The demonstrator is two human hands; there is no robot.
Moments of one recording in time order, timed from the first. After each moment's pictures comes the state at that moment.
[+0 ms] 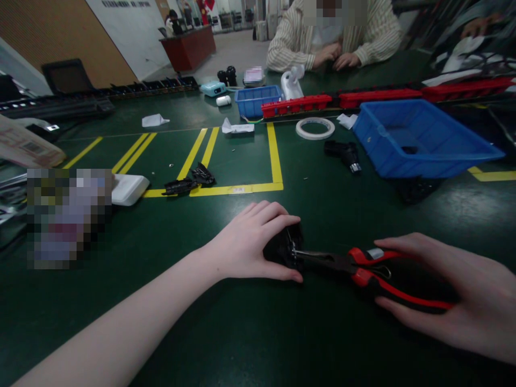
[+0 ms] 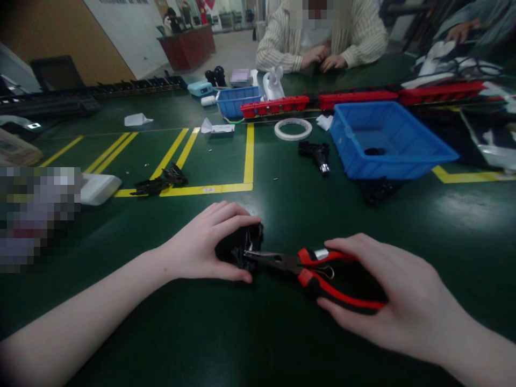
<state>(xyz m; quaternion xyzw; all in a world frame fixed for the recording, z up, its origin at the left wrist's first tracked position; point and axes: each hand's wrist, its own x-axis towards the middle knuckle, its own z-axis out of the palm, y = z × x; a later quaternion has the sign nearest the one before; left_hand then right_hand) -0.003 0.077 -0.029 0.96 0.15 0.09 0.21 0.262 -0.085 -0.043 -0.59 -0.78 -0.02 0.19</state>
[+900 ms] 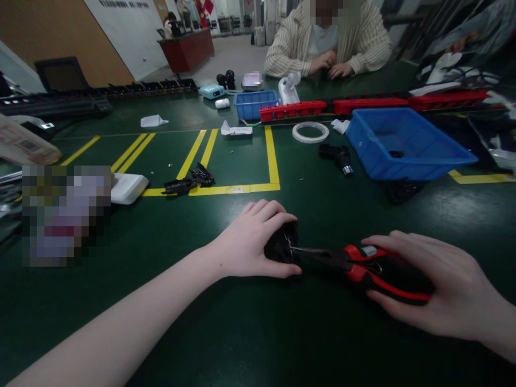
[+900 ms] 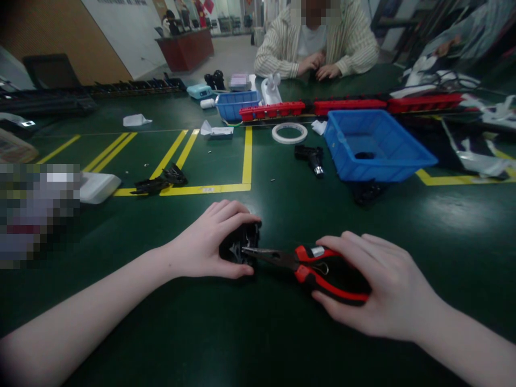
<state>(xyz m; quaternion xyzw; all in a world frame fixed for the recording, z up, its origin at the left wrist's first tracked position) 0.001 0.071 -0.027 0.95 0.18 0.09 0.23 0.253 -0.087 -0.040 -0.59 -0.78 -0.02 0.23</state>
